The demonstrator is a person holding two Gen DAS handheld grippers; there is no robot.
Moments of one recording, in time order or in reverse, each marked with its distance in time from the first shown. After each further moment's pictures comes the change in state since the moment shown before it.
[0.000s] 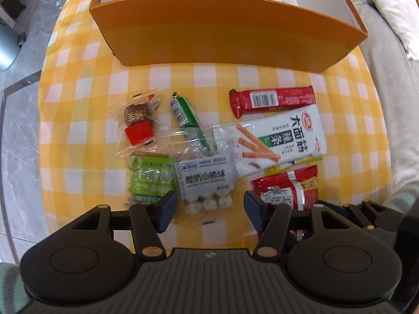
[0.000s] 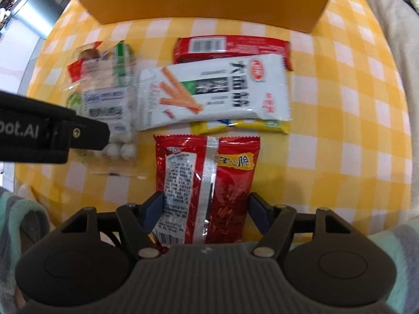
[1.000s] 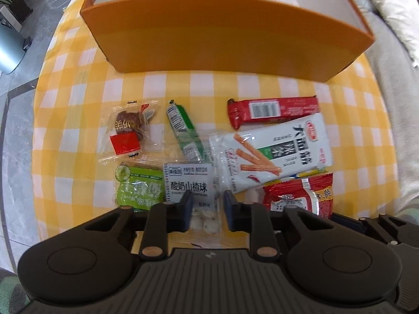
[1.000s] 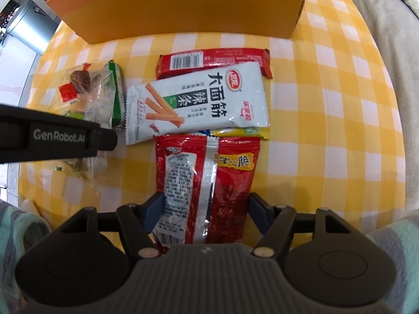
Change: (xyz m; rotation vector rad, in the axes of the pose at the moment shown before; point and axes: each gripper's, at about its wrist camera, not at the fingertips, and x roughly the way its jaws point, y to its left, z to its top) left arm 0.011 -0.008 -0.002 -0.015 -0.063 0.017; right arm -0.016 -0.023 -0.001 0.044 -0.039 0.026
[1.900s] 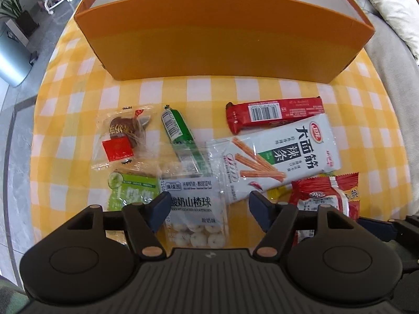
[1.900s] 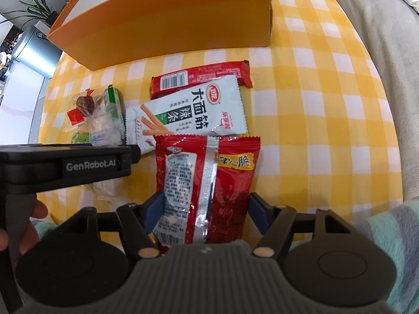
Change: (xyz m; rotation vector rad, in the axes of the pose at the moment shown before) left arm 0.017 -0.016 -0.009 0.029 -0.091 0.071; right arm -0.021 -0.022 0.002 0.080 -0.041 0.073
